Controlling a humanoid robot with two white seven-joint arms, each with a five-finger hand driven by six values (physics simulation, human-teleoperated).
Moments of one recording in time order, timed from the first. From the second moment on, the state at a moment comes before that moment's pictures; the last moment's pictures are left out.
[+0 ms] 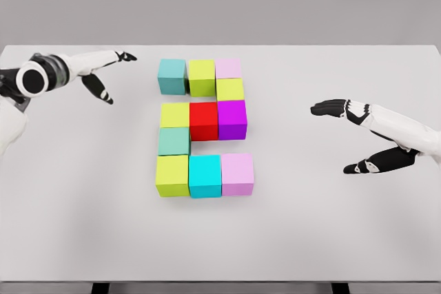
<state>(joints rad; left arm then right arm) -0.81 0.51 -0.60 -1.03 -0.43 -0.04 -0.61 -0.07 -0.88 0.13 -1.75 -0.24 -0.61 0.61</state>
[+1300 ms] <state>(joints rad) -0.98 0.53 -0.95 -0.92 -0.18 -0.04 -0.61 -0.07 -0.88 0.13 -1.75 -0.24 -0.61 0.61</state>
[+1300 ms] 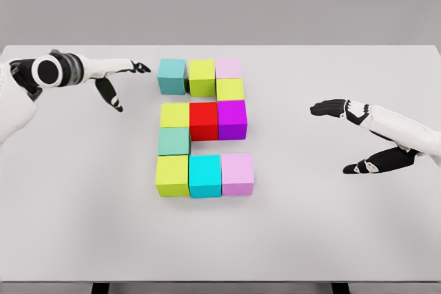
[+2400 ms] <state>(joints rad) -0.99 0.53 -0.96 -0.92 -0.16 -0.05 -0.61 -0.07 -0.87 0.13 -1.75 -0.24 -0.61 0.61</state>
